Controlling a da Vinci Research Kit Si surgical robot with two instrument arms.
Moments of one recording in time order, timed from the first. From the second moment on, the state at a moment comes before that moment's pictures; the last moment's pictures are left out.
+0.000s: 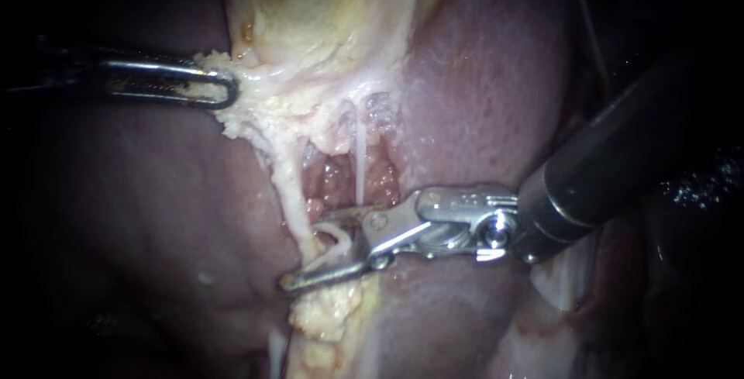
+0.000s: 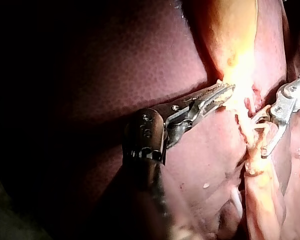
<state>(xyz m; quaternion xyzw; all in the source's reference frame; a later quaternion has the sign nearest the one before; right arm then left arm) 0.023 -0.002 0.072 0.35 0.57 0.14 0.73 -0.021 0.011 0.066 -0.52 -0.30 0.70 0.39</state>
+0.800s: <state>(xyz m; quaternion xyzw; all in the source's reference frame) 0.024 -0.005 0.066 0.41 0.59 0.13 0.69 -0.021 0.010 0.067 -0.52 -0.30 0.70 0.39</state>
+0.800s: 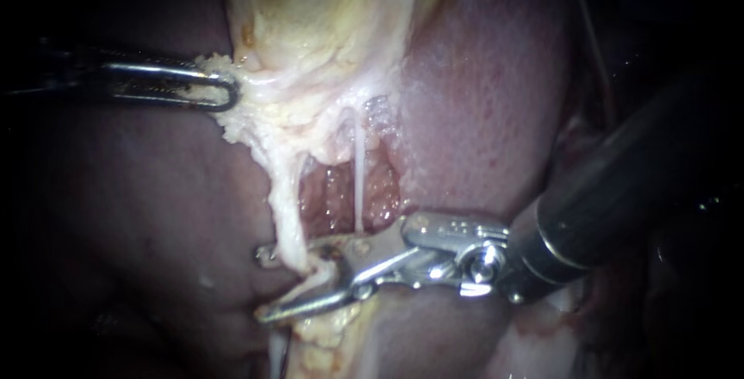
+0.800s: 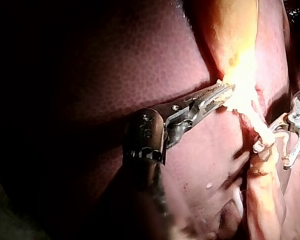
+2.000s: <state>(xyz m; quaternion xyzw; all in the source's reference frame) 0.022 -0.004 0.067 0.44 0.52 0.19 0.71 -0.021 0.010 0.067 -0.52 -0.29 0.70 0.39</state>
